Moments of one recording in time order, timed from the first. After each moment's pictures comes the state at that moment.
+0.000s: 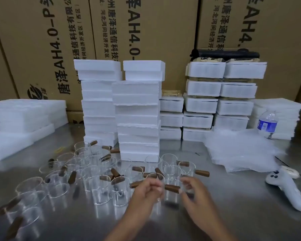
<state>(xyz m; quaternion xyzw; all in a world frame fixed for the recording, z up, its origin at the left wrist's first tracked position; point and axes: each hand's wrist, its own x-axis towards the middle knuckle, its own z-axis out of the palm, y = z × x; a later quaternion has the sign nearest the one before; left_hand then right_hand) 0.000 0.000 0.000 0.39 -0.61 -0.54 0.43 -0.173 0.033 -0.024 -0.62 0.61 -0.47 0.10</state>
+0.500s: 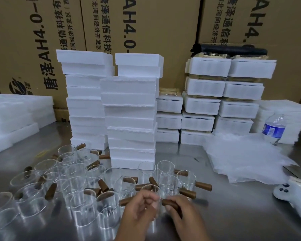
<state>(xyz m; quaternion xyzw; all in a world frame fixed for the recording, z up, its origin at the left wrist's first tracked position) -0.011 -0.030 -0.023 0.31 -0.58 -0.54 0.53 -0.171 -0.014 -0.046 -0.63 0.66 -0.38 0.15</state>
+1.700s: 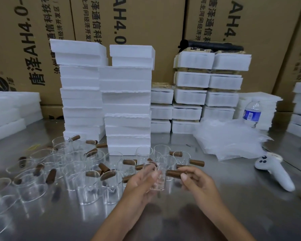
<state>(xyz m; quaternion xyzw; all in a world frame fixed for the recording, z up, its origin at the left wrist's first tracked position) 0.004 -0.032 -0.029 0.24 -0.49 -0.72 0.42 -0.172 0.024 -0.032 -0.52 0.48 -0.65 0.27</state>
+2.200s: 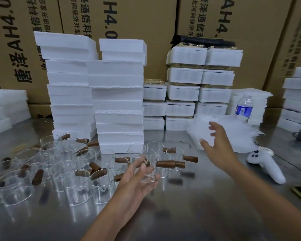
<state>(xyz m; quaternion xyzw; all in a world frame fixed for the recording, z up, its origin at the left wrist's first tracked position) -0.002 -0.038 -0.030 0.18 -0.40 -0.78 0.45 -0.263 -0.006 0.031 -0.53 0.71 -0.47 -0.03</state>
